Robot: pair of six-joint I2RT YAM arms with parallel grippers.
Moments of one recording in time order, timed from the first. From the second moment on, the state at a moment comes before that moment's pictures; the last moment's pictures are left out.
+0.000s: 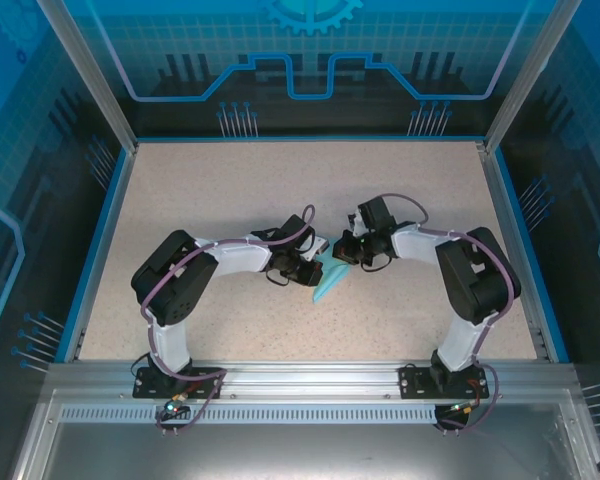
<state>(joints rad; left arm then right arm) -0.67 1.88 1.06 -0.29 0.37 -0.29 0.40 1.79 0.96 -0.23 -0.49 0.67</state>
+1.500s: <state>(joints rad) -0.67 1.89 1.08 -0.31 0.37 -0.24 0.38 1.85 1.12 -0.50 -0.46 0.52</state>
